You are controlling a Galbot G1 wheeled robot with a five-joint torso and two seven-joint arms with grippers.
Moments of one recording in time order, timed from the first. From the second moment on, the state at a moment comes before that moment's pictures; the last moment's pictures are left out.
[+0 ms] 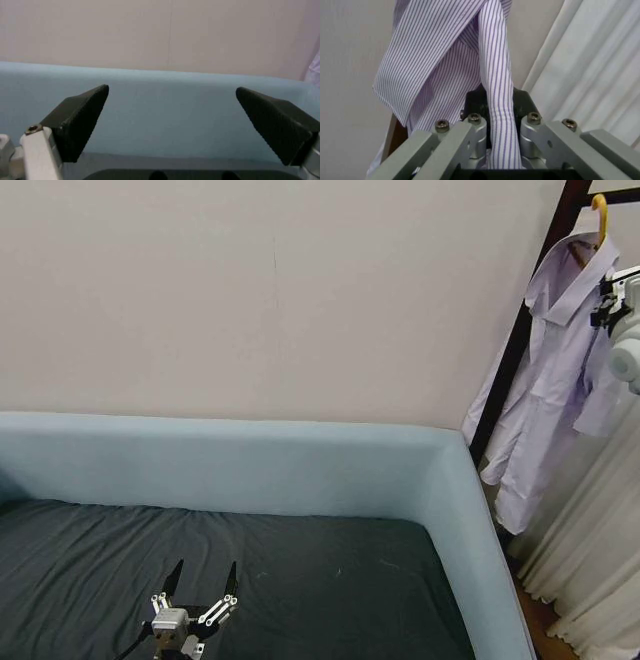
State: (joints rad) left arm 1.73 -1.09 -0.36 -2.11 -0.23 -0.42 -0.36; right arm 0.41 0.59 -0.51 1.26 0.94 -0.55 0.50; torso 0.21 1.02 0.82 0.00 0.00
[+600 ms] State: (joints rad) left arm 1.73 -1.09 -0.36 -2.11 -0.23 -0.42 -0.36; right arm 0.62 0.71 -0.59 1.12 1.25 -0.69 0.69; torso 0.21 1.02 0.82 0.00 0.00
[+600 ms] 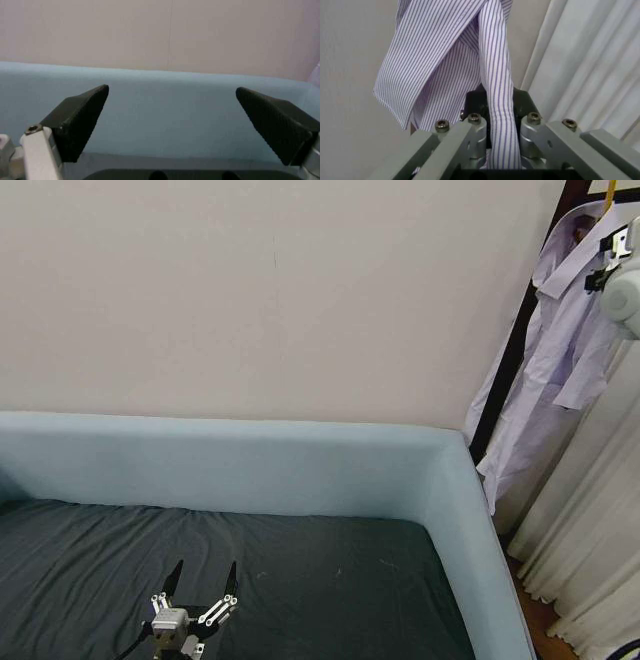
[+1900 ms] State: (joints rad) left arm 1.73 -1.09 -0.36 -2.11 -0.23 -0.42 -0.36; right arm 0.77 1.04 -0.56 0.66 1.46 -0.70 0.89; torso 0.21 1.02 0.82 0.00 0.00
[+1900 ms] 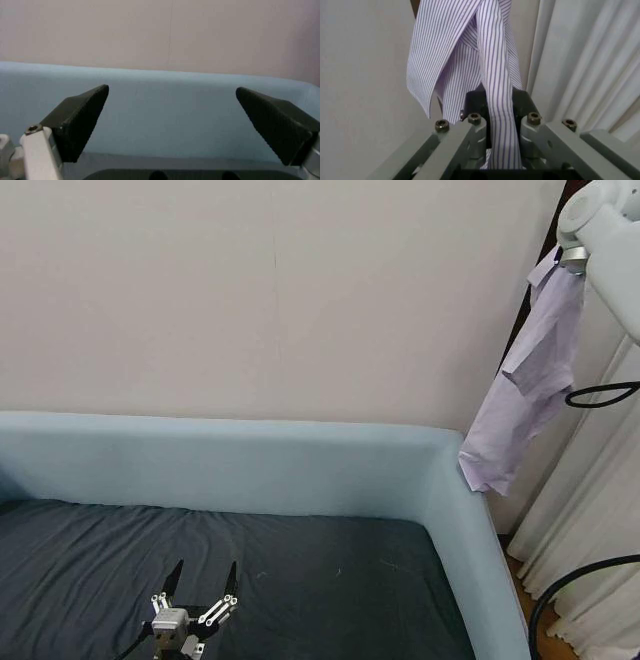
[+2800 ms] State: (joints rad) left arm 1.73 -1.09 -0.36 -2.11 -0.23 -0.42 -0.36; right arm 0.65 0.81 -0.57 1.07 1.51 -0.71 0.89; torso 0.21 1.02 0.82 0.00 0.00
